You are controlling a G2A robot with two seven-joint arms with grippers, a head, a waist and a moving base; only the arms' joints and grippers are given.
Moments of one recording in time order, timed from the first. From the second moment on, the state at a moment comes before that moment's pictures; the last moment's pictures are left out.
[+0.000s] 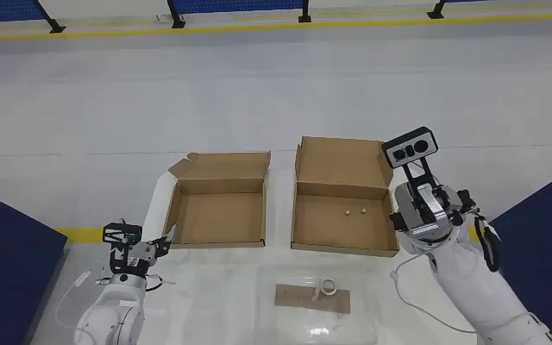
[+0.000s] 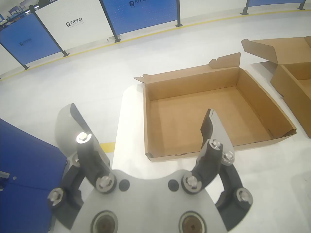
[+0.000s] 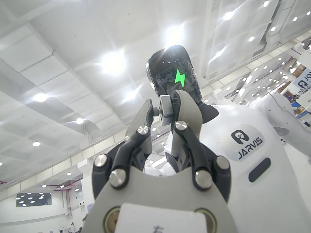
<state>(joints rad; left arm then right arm) 1.73 -1.15 -1.60 -1.80 1.33 0.00 0.00 -1.10 -0.94 1.15 -1.89 1.61 -0.22 1.28</state>
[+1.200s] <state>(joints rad) 1.73 -1.15 -1.60 -1.80 1.33 0.00 0.00 -1.17 -1.00 1.30 -1.93 1.51 -0.15 1.30</state>
